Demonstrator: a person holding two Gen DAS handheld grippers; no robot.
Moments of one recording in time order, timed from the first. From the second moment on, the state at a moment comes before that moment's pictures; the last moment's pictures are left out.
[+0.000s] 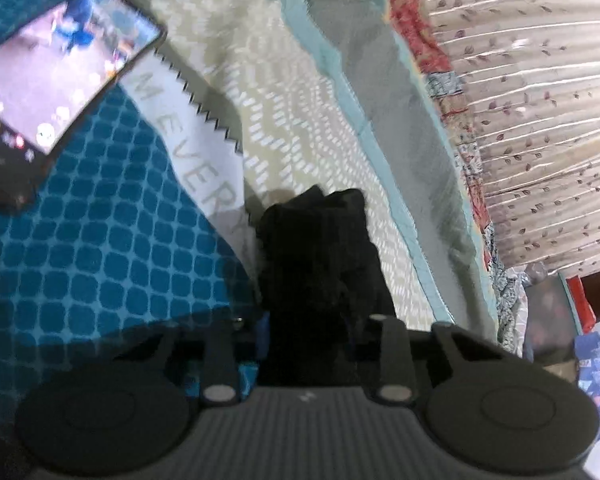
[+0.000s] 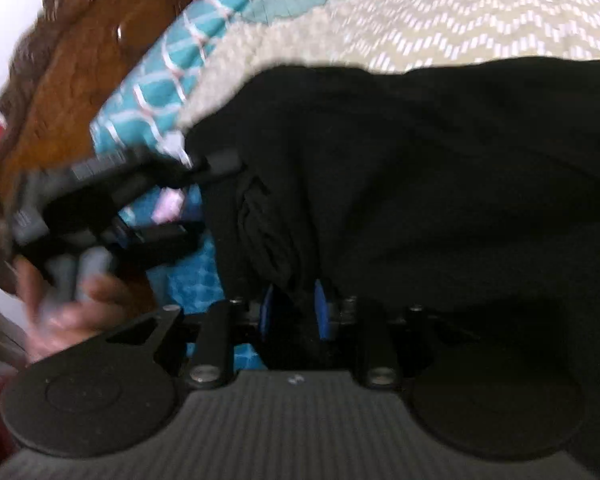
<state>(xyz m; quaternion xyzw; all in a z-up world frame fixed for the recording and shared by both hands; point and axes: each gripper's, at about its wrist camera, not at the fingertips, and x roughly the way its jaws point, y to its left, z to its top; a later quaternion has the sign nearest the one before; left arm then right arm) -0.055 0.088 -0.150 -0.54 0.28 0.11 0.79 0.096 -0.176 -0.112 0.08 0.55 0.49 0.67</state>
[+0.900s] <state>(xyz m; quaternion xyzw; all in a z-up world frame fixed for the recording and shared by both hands) 0.011 -0.195 -0.071 -0.08 0.39 -0.17 0.90 0.103 -0.438 -0.101 0.30 0.46 0.25 0.80</state>
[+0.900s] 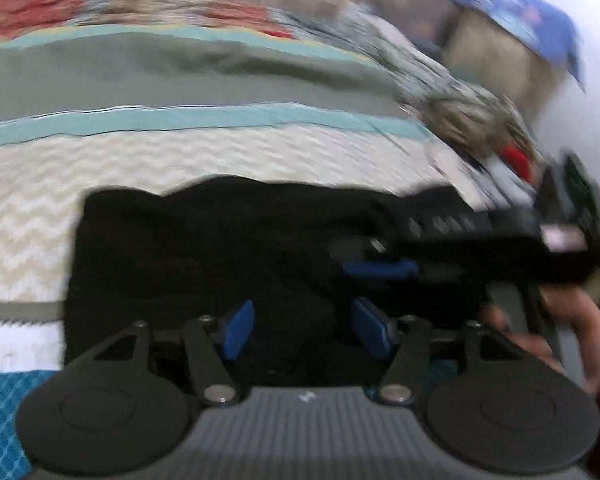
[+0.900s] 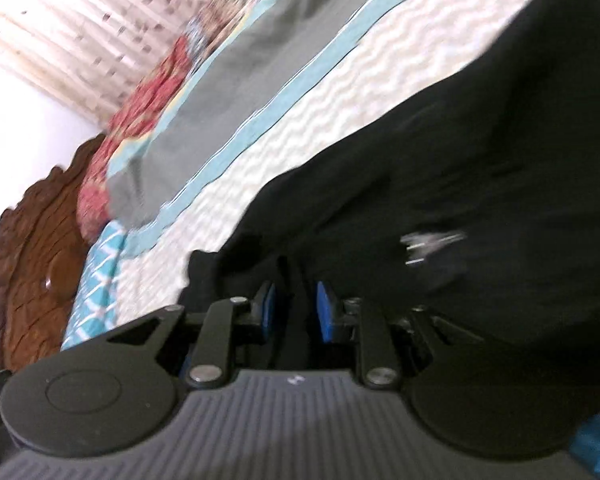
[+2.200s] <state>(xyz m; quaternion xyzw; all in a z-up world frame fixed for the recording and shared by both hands) 0.040 -0.135 -0.101 -0.14 0.48 0.00 0.86 0.085 -0.500 -0.055 0.18 0.30 0.19 0.92</state>
